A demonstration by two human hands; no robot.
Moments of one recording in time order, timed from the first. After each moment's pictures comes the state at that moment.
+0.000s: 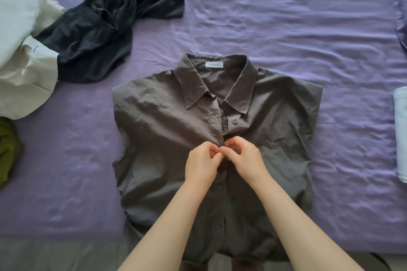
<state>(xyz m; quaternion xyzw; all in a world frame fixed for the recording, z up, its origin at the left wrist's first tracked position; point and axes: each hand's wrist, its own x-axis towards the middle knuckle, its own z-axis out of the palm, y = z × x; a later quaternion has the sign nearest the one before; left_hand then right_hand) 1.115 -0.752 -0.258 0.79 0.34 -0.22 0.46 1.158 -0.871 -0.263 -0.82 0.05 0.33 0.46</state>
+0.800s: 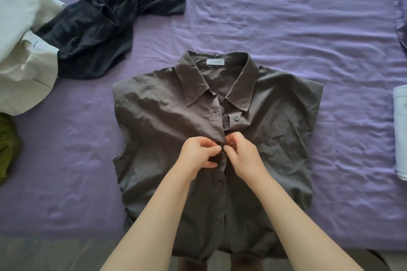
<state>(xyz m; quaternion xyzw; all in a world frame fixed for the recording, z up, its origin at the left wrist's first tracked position) 1.129 -0.728 -0.249 0.61 0.40 -0.28 0.62 1.154 -0.866 -0.261 -0.86 -0.01 0.32 0.40</state>
